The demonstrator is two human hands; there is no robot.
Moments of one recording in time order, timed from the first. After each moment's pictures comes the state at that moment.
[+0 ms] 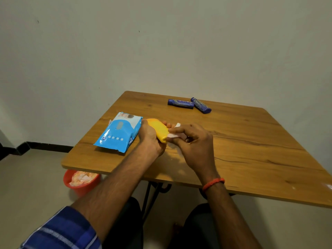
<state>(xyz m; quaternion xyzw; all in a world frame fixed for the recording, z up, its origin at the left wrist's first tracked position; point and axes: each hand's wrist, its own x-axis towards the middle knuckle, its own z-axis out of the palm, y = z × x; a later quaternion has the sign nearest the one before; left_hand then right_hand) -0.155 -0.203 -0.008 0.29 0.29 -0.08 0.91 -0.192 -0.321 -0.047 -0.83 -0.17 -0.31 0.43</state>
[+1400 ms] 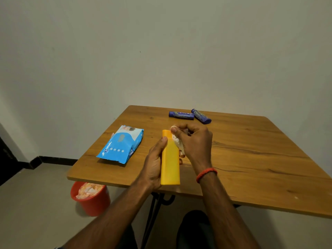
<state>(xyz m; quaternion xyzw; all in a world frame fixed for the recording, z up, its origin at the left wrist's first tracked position) -0.187 -0.208 -0.061 0.52 -0.05 -0.11 0.85 -0.172 -0.329 -0.019 -0.77 -0.05 -0.30 0.56</state>
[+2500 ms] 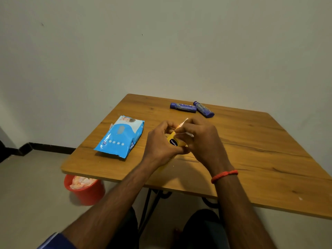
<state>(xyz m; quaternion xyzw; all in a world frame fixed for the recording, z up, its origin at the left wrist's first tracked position) -0.153 -0.195 -0.048 0.85 -0.12 0.15 0.50 -0.165 -0.341 -0.018 -0.90 -0.23 -0.29 0.23</state>
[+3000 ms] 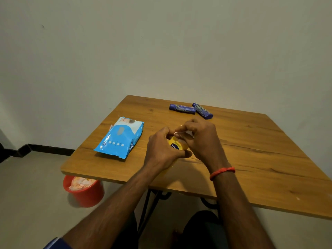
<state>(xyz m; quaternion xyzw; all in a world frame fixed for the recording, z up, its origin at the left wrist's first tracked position) -0.159 -0.204 -0.052 0.87 -0.06 0.13 0.47 -0.157 -0.341 -0.018 -0.90 -0.19 -0.27 0.28</state>
